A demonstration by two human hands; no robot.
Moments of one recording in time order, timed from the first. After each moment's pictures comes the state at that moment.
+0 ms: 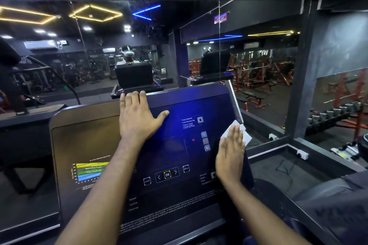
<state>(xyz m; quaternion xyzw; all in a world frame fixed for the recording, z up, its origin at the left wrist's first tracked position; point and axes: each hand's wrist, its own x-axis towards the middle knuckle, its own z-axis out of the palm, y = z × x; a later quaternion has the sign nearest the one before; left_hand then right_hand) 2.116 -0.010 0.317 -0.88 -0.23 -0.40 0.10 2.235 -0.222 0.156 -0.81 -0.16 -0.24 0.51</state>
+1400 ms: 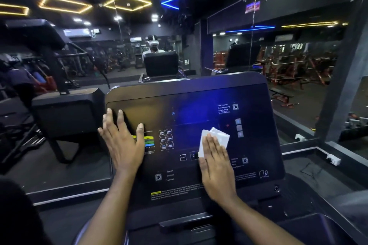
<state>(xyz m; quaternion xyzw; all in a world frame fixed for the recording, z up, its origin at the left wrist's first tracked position) 1.977 0.049 0.219 -0.78 -0.33 -0.52 -0.07 2.114 -0.168 0.123 -0.80 -0.43 -0.25 0.35</state>
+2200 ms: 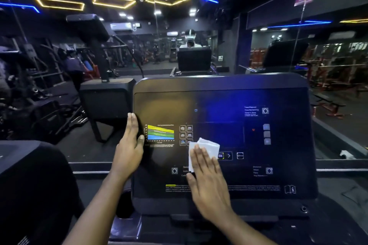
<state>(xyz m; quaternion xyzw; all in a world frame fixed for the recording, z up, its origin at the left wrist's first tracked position) 1.916 0.055 0.202 -0.83 -0.33 -0.41 -0.20 2.070 -0.140 0.107 -0.77 -0.54 -0.21 0.27</state>
